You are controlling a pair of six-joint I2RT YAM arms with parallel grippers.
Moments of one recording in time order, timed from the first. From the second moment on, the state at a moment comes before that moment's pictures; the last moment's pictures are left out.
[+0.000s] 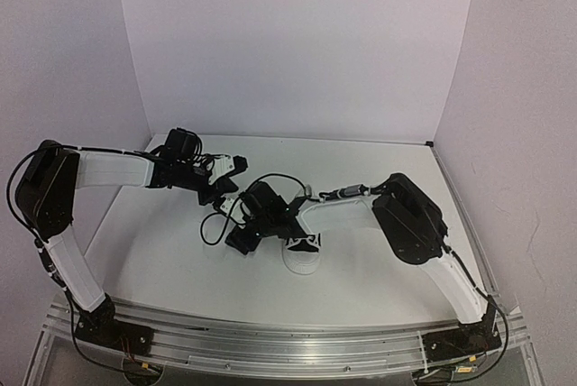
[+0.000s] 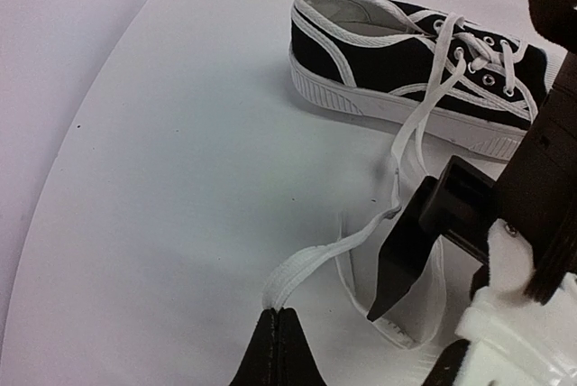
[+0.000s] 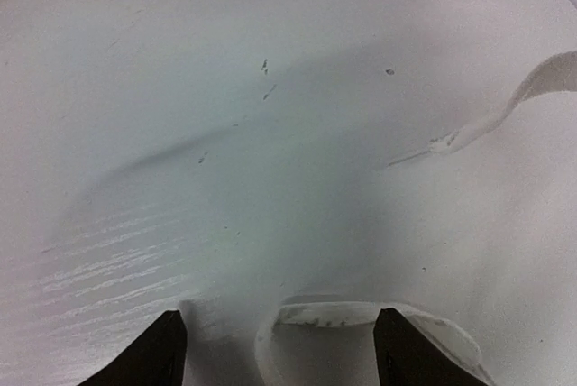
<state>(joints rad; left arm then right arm) -0.46 1.72 1.07 -0.08 0.48 0.80 1.02 2.47 1.83 -0.10 -0.04 -0.15</state>
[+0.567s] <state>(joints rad) -0.46 1.72 1.07 -0.08 0.48 0.81 1.03 2.37 1.70 -0.17 -0.03 -0.06</state>
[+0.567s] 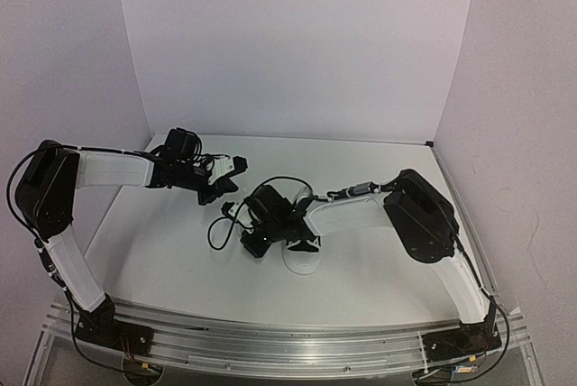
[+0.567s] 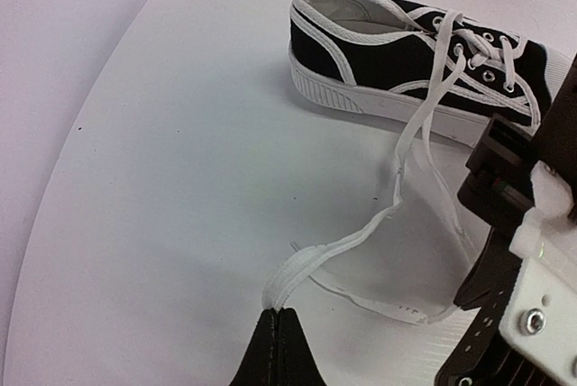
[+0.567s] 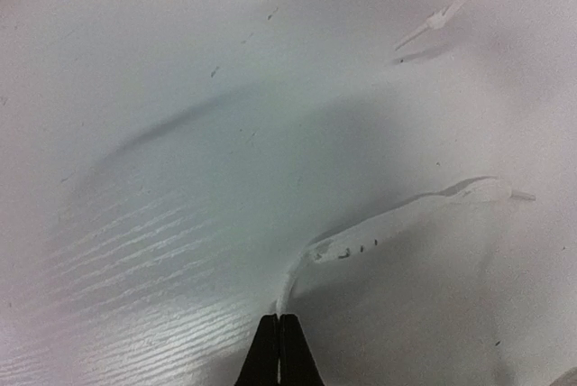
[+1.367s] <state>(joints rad) -0.57 1.68 0.89 -0.21 0.58 1.02 0.90 1.66 0.94 0.07 -0.41 0.44</state>
